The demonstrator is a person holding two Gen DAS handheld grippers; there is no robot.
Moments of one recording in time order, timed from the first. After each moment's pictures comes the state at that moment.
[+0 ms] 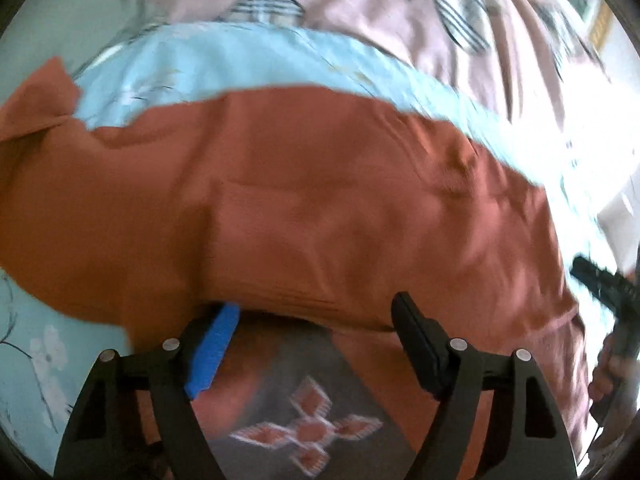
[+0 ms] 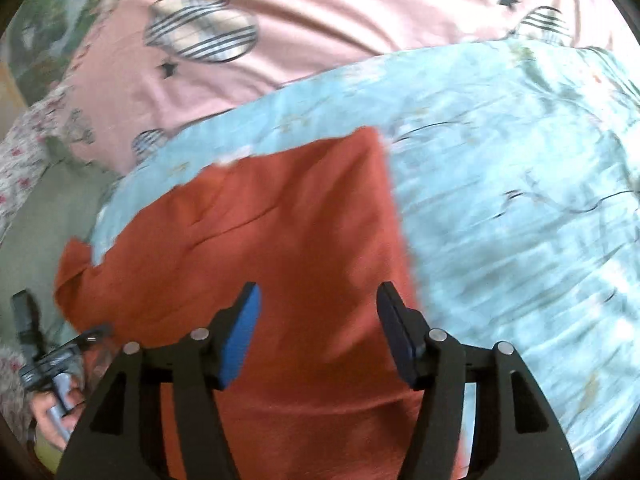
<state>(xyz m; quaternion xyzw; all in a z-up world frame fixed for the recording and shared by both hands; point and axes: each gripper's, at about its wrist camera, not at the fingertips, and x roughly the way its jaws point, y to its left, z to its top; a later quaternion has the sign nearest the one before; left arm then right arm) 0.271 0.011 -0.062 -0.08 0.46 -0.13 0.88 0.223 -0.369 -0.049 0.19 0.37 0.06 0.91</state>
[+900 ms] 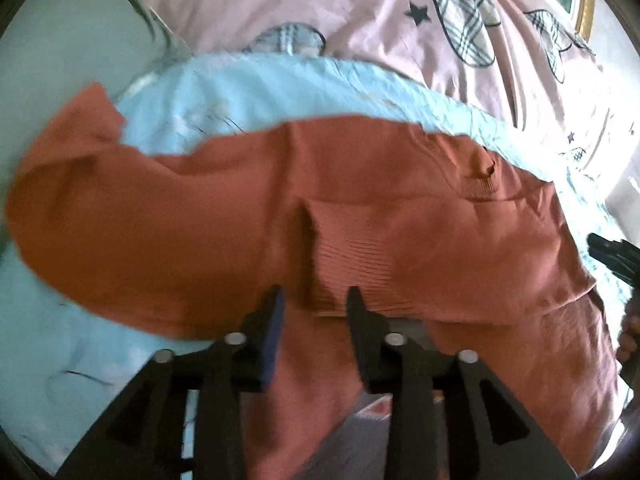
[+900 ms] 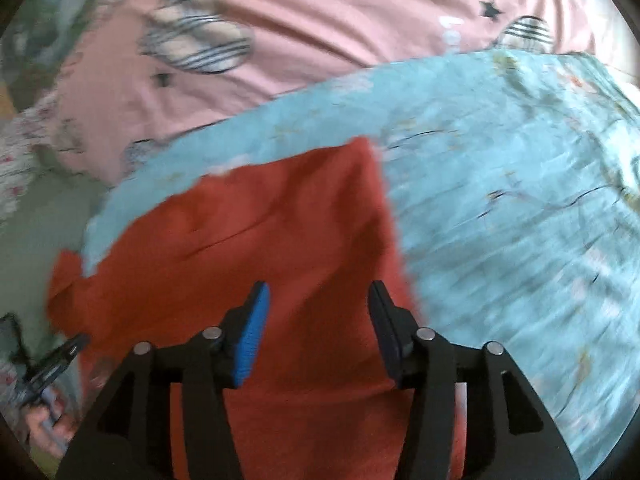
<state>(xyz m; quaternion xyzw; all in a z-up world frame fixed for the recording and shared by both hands) 0.246 0.065 -0.046 -0.02 0.41 -0.12 0.90 0.187 -0.345 -0.037 0.19 0.35 0.06 0.92</state>
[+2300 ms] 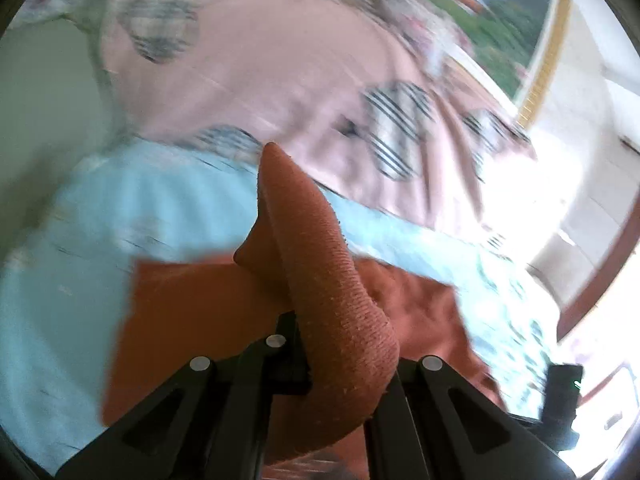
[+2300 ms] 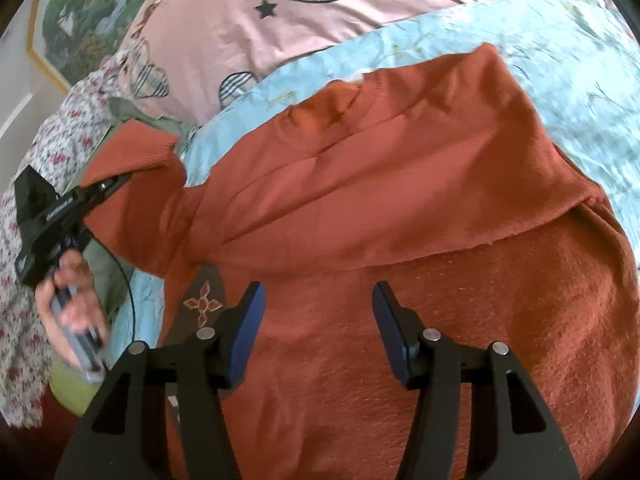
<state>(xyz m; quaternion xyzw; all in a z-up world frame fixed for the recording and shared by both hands) 0.249 0.044 0.048 -0.14 0.33 -0.26 0.90 0.142 -0.256 -0.056 0.23 0.39 0.17 0.87</state>
